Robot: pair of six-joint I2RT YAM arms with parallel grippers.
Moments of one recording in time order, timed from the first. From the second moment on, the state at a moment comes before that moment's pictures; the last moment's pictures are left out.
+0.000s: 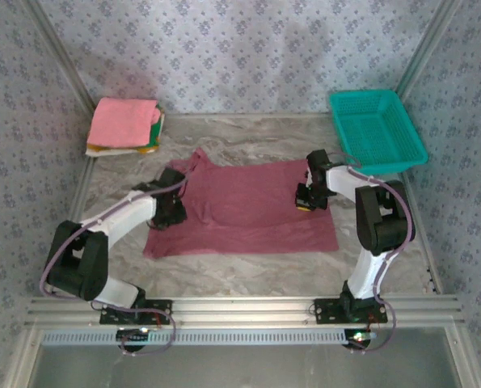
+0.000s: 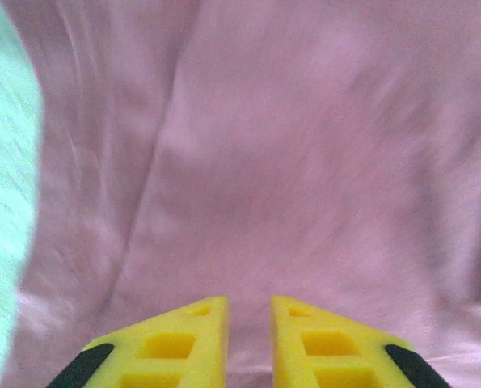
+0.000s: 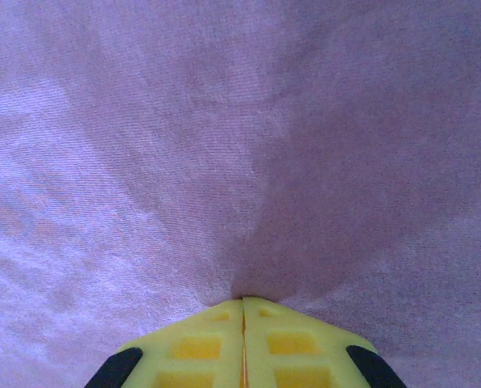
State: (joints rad) left arm -0.39 1.46 0.95 -0.76 -0.13 -0.60; right arm 0.21 1.82 1.11 -0.65 -0.22 0.41
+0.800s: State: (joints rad) left arm -0.11 2.04 1.56 -0.68 0.19 -0.48; right arm 0.18 1.67 1.25 -0.52 -0.23 0.39
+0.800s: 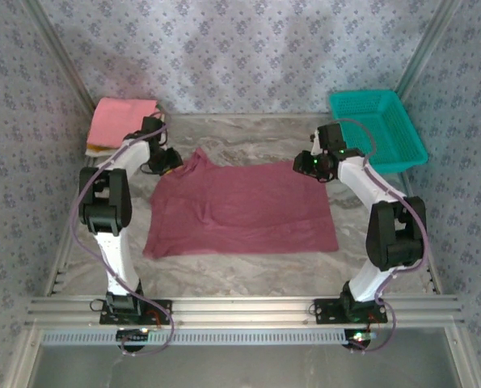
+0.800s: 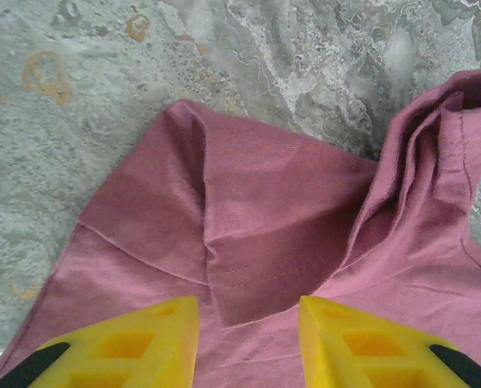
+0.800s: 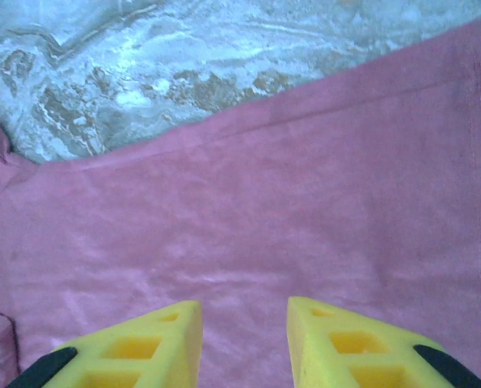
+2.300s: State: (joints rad) left arm -0.13 2.11 1.60 -0.66 0.15 -0.48; right arm 0.22 1.66 1.21 -0.44 -0.33 0.38
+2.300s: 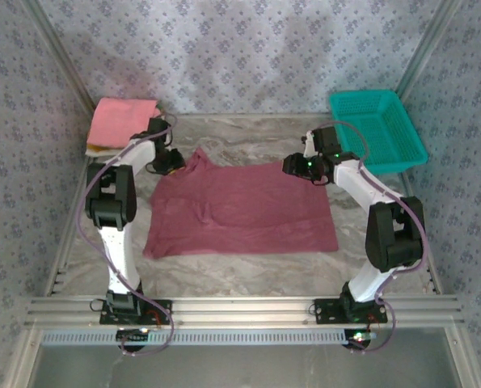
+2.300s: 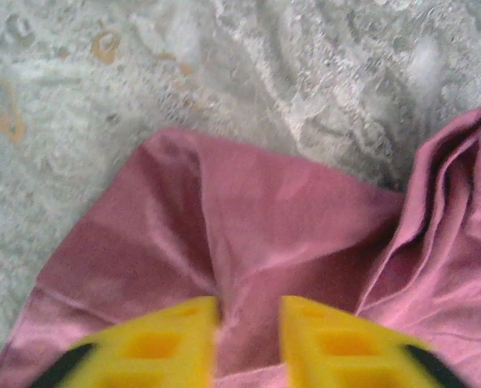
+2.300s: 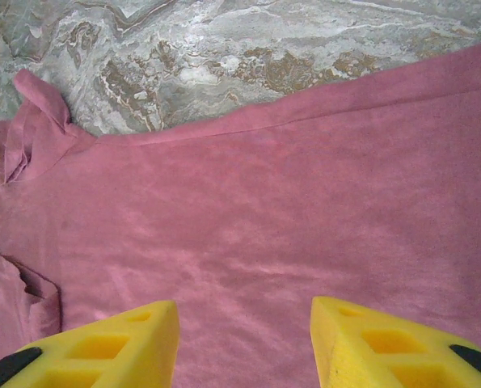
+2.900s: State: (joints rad) left arm -0.14 2.14 1.60 -0.64 0.15 -0.50; right arm 0.22 1.62 1.14 -0.42 -0.32 0.38
